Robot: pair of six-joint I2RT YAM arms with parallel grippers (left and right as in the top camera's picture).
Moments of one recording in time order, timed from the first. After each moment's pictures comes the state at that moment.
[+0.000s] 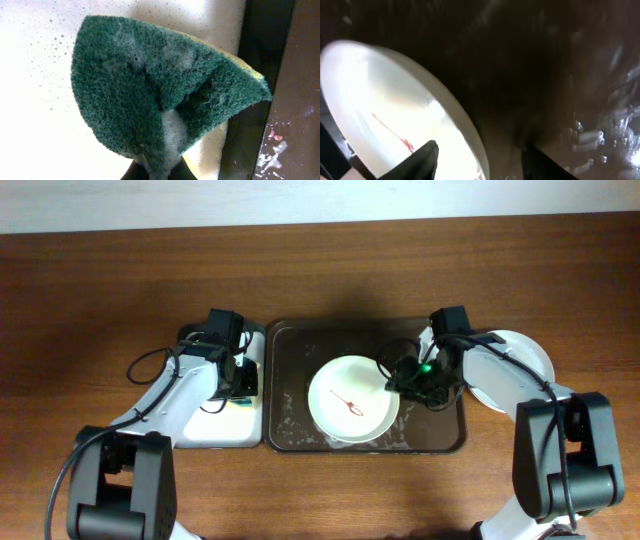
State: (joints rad) left arm -0.19 1.74 1.07 -0.69 -0.01 -0.21; right arm 0.11 1.80 1.03 -0.64 -0.45 0.39
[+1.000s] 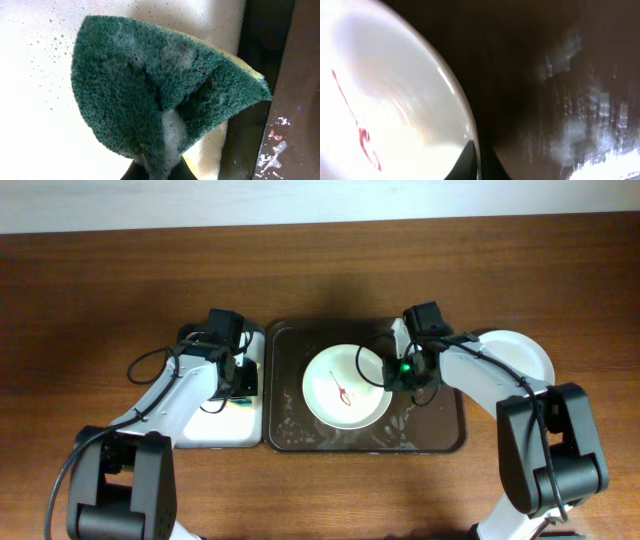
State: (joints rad) left arm -0.19 1.74 1.07 -0.69 -0.01 -0.21; right arm 0.22 1.85 1.06 -0.59 -0.27 0.26
